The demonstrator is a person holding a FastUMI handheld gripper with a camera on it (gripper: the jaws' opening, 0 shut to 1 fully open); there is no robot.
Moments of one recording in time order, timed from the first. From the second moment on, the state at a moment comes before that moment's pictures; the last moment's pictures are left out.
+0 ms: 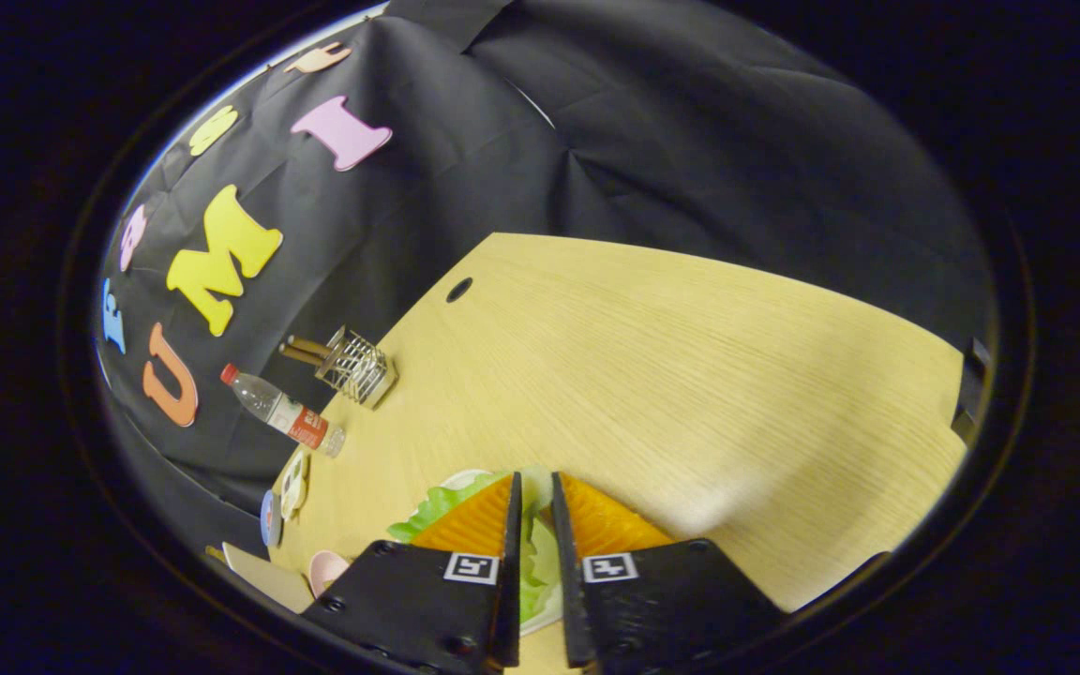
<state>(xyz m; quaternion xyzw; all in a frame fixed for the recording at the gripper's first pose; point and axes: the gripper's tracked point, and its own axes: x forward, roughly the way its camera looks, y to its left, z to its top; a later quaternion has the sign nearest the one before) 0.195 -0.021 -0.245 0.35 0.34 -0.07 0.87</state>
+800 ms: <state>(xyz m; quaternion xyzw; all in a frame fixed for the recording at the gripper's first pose) 0.166 0.030 -0.114 0.29 0.22 0.01 0.93</state>
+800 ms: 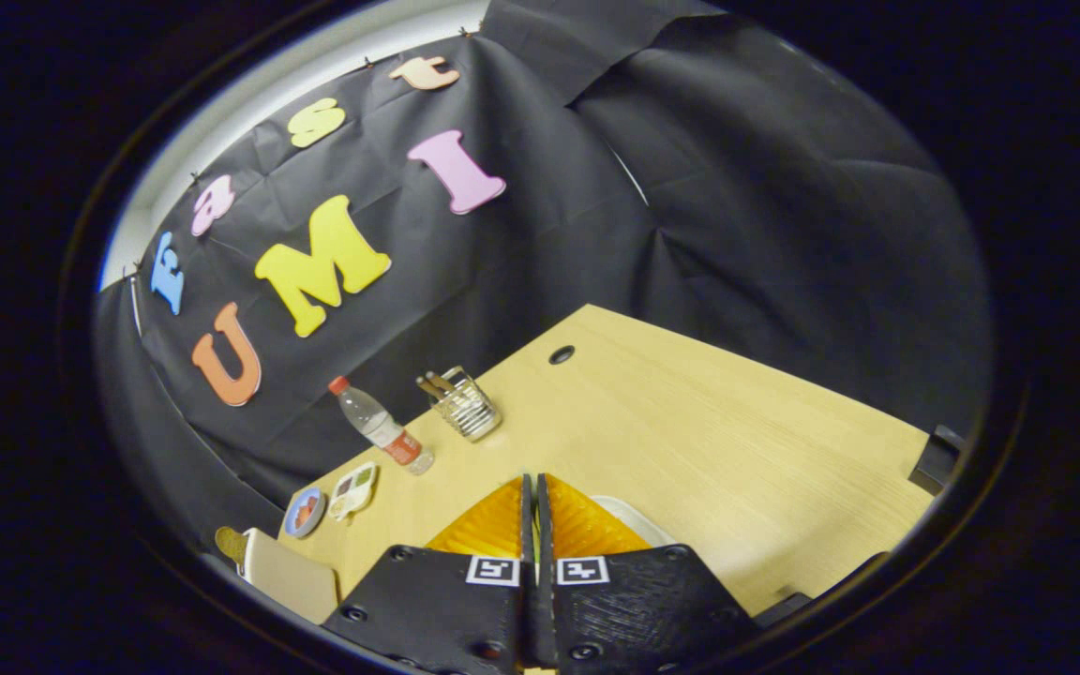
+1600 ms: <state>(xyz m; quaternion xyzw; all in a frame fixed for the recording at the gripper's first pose) 0.109 0.239 -0.055 0.28 0.21 0.13 0.93</state>
